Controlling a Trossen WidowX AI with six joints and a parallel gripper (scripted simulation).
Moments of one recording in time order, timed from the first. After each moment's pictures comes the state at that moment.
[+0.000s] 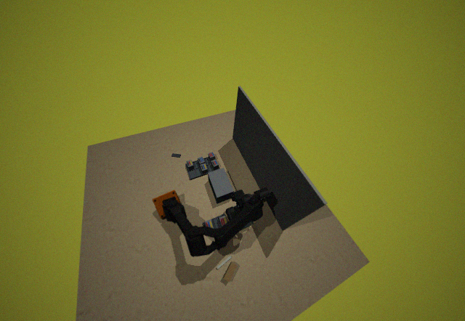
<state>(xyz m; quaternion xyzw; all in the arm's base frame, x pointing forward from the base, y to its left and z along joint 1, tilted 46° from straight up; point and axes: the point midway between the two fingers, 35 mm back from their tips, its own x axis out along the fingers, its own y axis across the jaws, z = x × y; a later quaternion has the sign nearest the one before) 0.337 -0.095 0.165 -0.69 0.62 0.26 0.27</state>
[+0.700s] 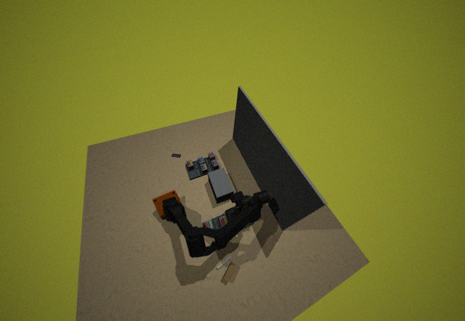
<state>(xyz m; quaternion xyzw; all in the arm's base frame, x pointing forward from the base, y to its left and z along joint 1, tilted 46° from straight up) 0.337 -0.108 0.154 -0.69 0.62 0.26 0.27</state>
